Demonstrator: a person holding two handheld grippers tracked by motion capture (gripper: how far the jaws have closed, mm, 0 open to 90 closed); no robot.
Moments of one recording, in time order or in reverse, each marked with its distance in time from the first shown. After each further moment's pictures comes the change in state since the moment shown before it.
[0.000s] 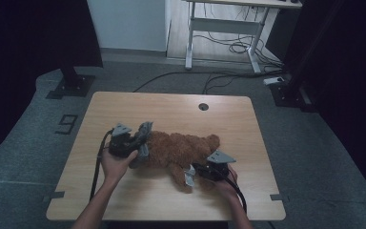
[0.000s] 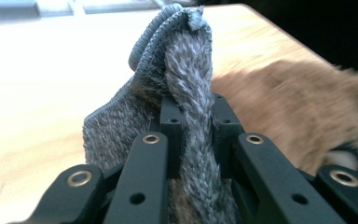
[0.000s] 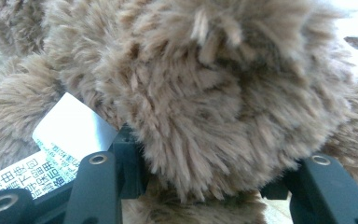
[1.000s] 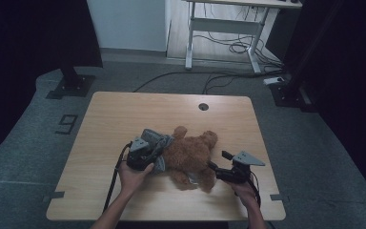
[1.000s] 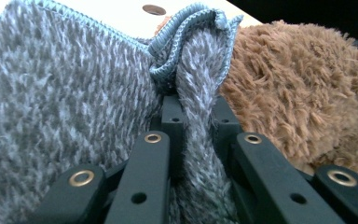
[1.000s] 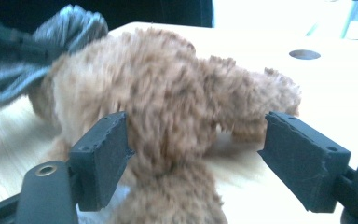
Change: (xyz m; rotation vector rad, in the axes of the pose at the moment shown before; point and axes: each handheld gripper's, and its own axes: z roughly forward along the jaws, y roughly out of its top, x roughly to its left) left arm -0.027 -0.053 0.033 -0.025 -0.083 -0.007; right arm -0.027 0.005 -0.067 -0.126 -0.005 0.177
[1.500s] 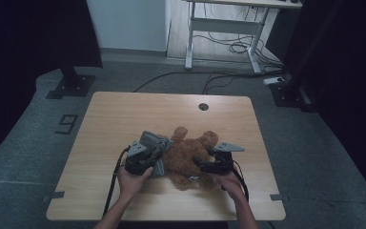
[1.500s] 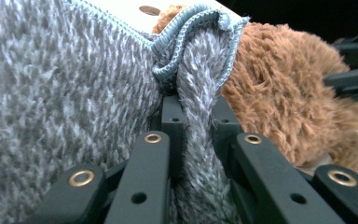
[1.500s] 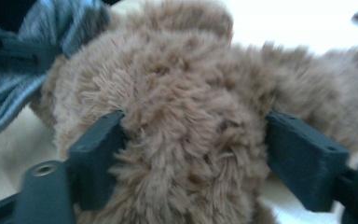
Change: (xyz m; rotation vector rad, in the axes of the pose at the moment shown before) left arm -0.003 -0.012 -0.007 -0.026 -0.019 -0.015; right arm 0.019 0.016 0.052 0.174 0.078 0.068
